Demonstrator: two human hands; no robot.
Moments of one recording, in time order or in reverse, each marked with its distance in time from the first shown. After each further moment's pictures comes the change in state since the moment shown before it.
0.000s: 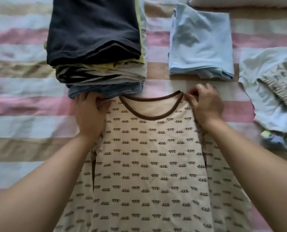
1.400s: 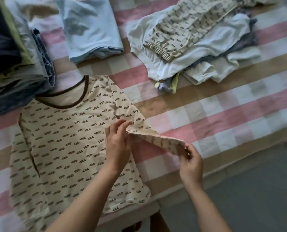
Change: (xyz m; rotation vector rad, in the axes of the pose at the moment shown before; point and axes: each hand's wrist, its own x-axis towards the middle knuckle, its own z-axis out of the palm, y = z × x) left_hand -0.239 0.178 0.035 -0.251 -0.379 0.418; right_hand -0.310 0.118 -0.090 0.850 0.272 0.692
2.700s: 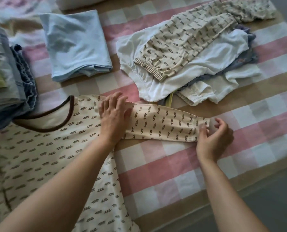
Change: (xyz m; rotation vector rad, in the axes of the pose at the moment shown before) left_hand 0.141 0.012 0.036 0.273 -0.075 0.126; right_hand 0.161 -0.008 -0.013 -0.472 0.500 -0.089
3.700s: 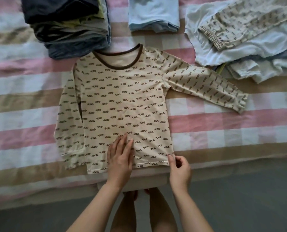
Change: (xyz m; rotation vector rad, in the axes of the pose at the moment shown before) left_hand -0.323 -0.059 -0.047 -0.146 -0.084 -0.368; right_hand -0.279 0.014 -0.074 0.107 -0.633 0.265
